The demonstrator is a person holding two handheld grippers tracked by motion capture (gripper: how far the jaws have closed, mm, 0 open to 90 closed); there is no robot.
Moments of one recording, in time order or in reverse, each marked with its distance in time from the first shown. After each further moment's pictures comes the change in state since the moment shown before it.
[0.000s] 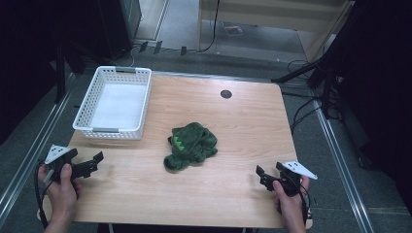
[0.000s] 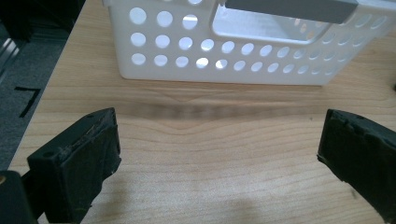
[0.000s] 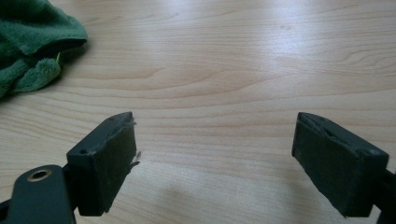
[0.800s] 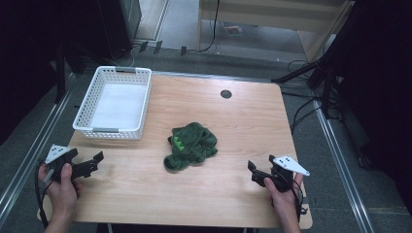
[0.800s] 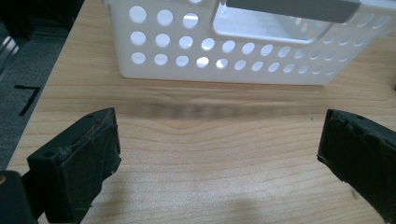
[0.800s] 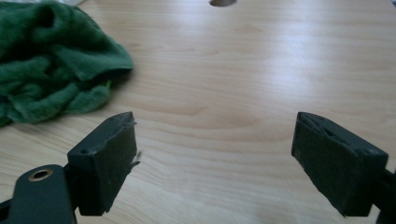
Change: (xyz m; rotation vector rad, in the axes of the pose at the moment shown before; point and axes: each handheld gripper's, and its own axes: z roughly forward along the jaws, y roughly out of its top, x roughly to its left) left arm 0.000 0.000 0.001 0.005 -0.001 -0.002; right arm 0.039 0.024 -0.003 -0.059 0.034 -0.106
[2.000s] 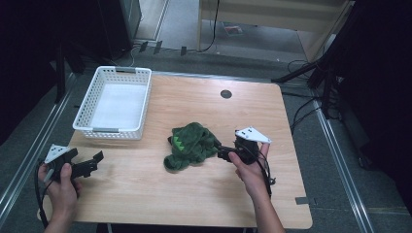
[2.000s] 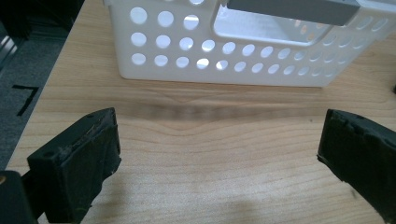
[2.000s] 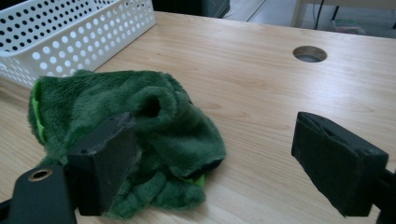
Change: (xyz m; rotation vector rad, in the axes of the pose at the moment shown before) left arm 0.001 0.000 0.000 -0.004 -0.005 -0.005; right arm 0.079 0.070 0.061 -0.002 0.133 -0.087
